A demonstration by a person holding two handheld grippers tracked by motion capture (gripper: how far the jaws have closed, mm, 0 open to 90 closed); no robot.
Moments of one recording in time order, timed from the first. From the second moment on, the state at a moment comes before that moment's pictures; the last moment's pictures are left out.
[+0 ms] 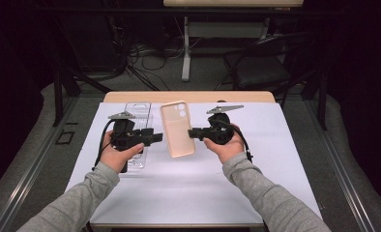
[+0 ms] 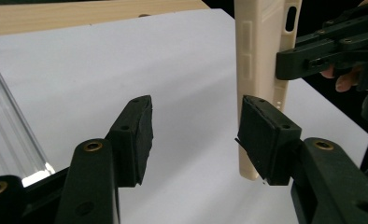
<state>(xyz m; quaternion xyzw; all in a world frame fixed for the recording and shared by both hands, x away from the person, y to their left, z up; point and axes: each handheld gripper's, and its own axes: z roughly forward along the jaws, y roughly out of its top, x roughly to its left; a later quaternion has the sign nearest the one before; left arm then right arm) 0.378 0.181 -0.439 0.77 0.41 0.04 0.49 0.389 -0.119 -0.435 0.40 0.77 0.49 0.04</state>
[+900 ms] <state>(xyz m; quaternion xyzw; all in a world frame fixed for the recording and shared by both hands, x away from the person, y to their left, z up) 0.378 0.185 -0.422 0.79 0.38 0.12 0.46 0.383 -0.122 -0.434 0.40 0.77 0.50 0.05</state>
